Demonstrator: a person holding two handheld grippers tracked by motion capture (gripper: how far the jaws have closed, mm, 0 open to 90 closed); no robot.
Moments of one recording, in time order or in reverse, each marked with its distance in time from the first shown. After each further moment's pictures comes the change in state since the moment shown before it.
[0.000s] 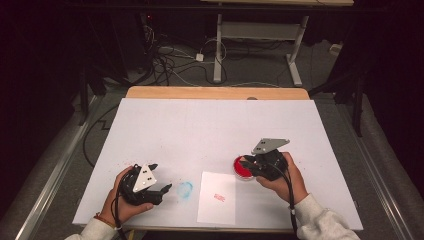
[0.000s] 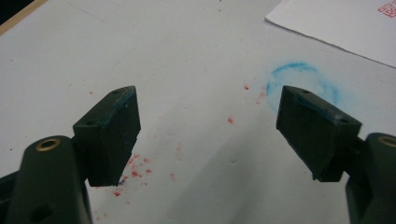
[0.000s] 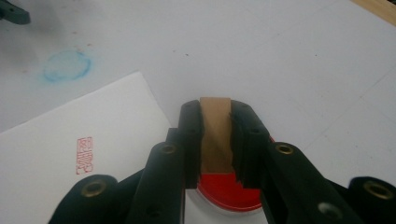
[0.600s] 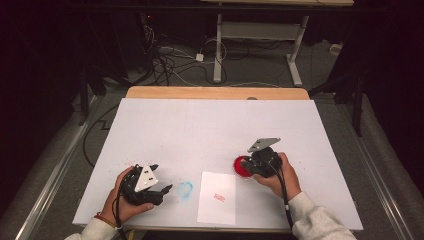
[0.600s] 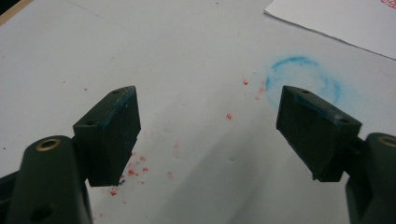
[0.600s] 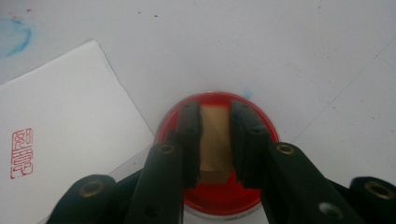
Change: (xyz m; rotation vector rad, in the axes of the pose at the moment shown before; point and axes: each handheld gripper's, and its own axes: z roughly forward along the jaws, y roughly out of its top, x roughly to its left) left arm 0.000 0.000 0.002 0.014 -0.008 0.007; right arm -0.015 -0.014 0.035 0.095 -0.021 0.059
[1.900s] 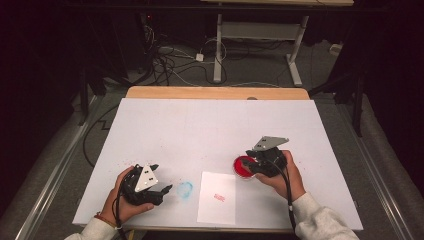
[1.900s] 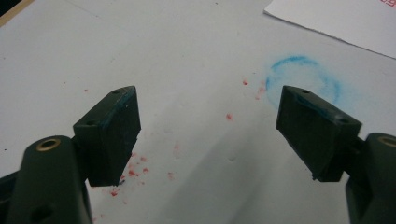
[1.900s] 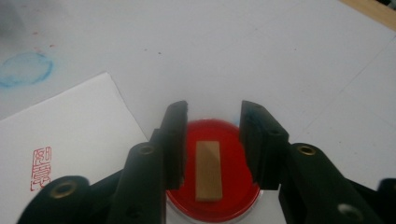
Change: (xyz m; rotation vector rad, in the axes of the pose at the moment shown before) left arm 0.000 0.001 0.000 -0.001 0.001 0.003; right arm 0.004 0.005 -0.023 -0.119 -0.030 -0.030
